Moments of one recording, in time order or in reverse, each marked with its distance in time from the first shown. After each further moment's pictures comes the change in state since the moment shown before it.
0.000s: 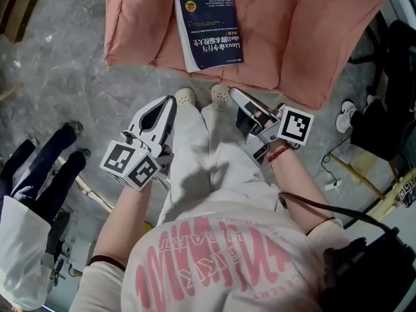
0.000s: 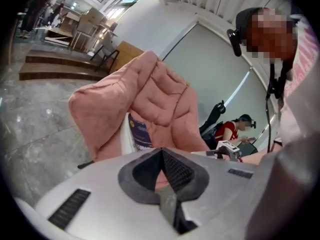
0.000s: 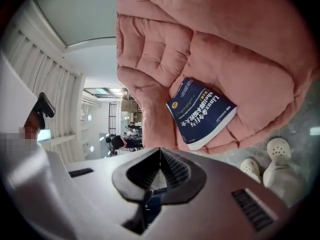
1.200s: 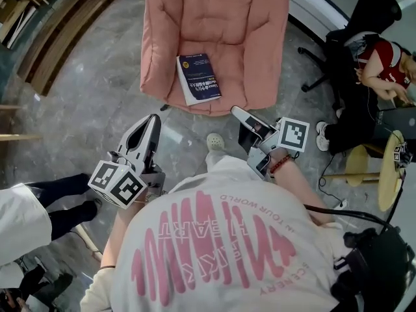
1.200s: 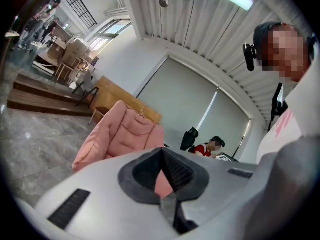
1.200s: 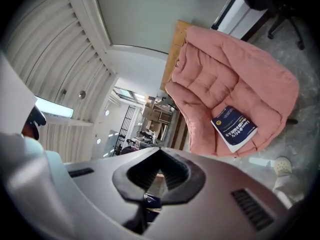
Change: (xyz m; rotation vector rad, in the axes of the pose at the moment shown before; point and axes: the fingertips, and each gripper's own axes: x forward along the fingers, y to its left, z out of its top) left arm -0.193 -0.132 0.118 0.155 -0.311 -0.182; right arm -0.094 0.211 -0.074 -0.326 -0.169 0.137
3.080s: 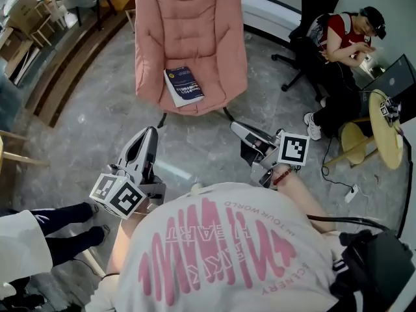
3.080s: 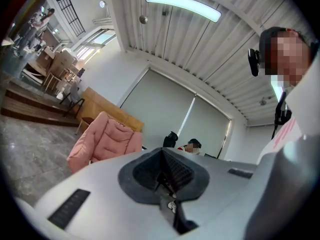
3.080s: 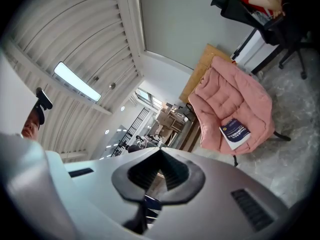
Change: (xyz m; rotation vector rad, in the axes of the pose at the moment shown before) left arm -0.143 -0.147 -0.038 0.100 -0.110 -0.137; right arm -0.163 0.108 -0.138 -0.249 -0.109 0.106
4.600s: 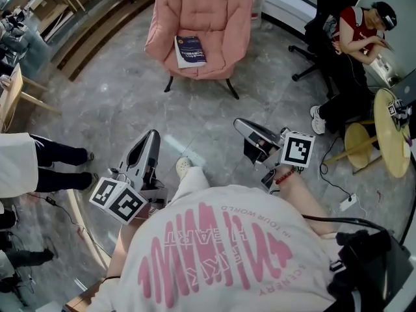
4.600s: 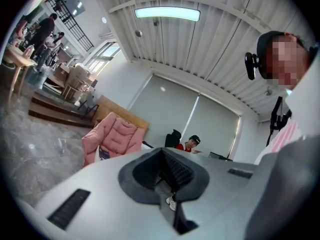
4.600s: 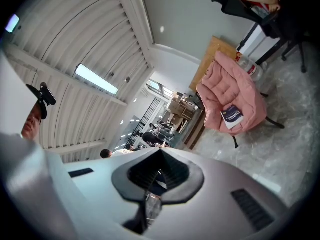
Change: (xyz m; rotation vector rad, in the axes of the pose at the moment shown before) left arm -0.105 -0.192 -0.112 0.010 -0.060 0.184; right arm -0.181 0.030 -0.078 0.003 0.139 0.122
